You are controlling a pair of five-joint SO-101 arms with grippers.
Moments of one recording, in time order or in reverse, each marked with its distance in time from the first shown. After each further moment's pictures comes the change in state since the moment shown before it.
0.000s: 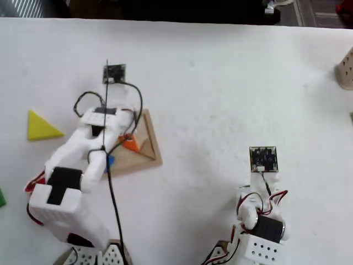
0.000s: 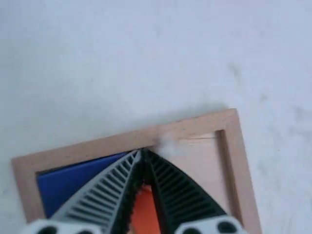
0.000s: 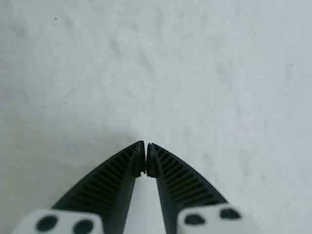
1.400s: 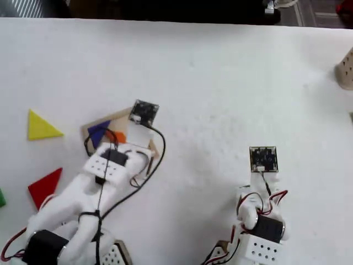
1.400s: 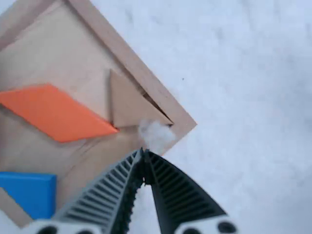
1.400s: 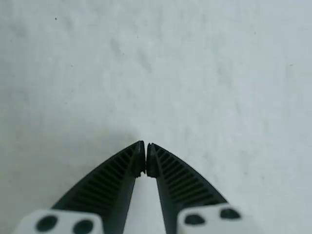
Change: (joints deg) left arm 15.5 -35.6 31.8 5.7 -6.9; right arm 0.0 0.0 0.0 0.0 0.0
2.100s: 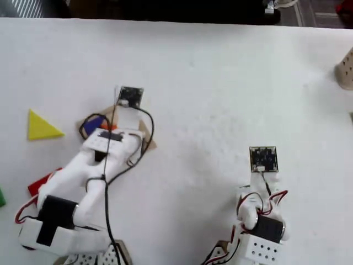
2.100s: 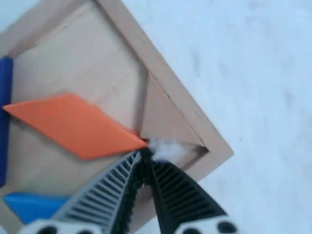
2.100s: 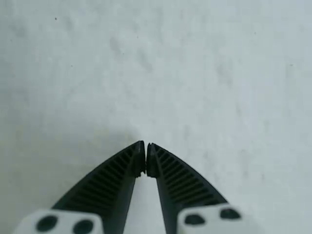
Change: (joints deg) left arm -8.9 18.8 -11.3 -8.2 0.8; right arm 0.0 0.0 0.0 0.0 0.0
